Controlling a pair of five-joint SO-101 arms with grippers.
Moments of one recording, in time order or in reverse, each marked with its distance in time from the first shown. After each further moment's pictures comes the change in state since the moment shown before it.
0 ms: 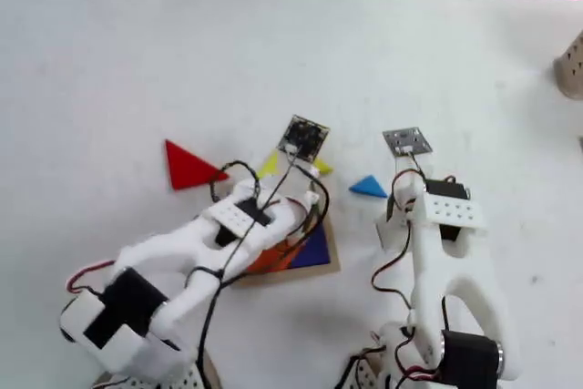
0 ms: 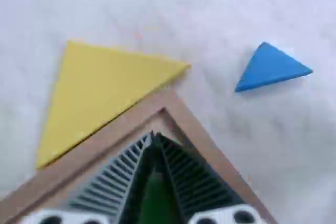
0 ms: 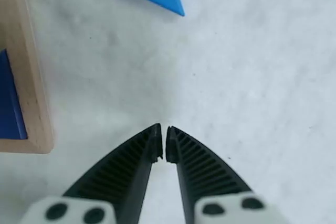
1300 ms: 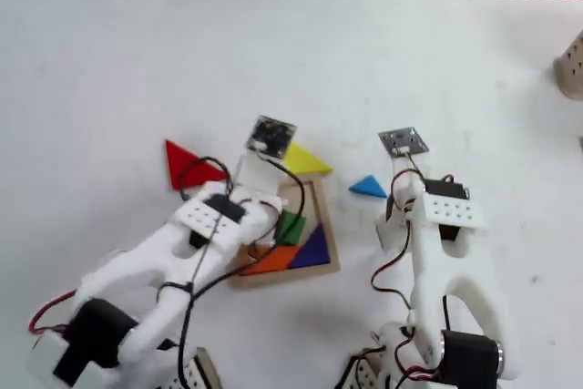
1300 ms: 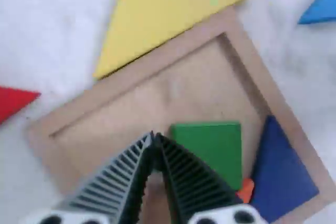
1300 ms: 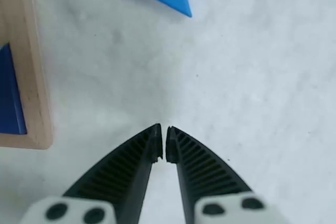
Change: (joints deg) left arm -3.9 -10.1 3.6 20.3 0.0; right arm -0.2 0.0 0.0 0.0 1.9
